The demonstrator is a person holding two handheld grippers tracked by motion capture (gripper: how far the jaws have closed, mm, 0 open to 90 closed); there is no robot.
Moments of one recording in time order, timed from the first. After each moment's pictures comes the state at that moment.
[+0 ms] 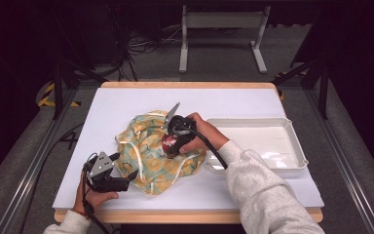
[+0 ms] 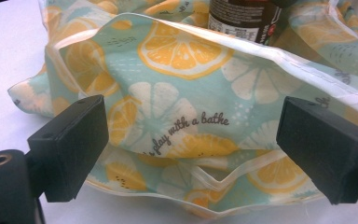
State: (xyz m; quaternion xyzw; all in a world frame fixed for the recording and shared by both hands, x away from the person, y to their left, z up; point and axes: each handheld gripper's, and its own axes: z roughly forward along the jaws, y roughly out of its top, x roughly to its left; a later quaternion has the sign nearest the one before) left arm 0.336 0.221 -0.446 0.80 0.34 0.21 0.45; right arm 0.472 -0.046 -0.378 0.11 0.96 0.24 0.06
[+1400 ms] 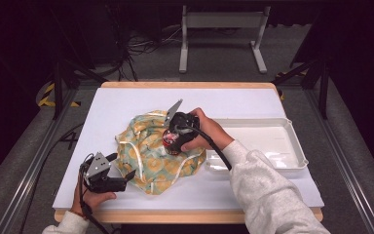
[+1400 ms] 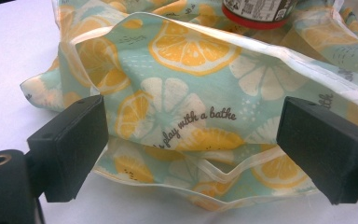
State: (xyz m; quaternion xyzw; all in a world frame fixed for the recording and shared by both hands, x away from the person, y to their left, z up) left arm 0.334 0.229 -0.446 0.79 0.35 0.21 0.46; right arm 0.455 -0.052 -0.345 0.10 0.96 0.24 0.09
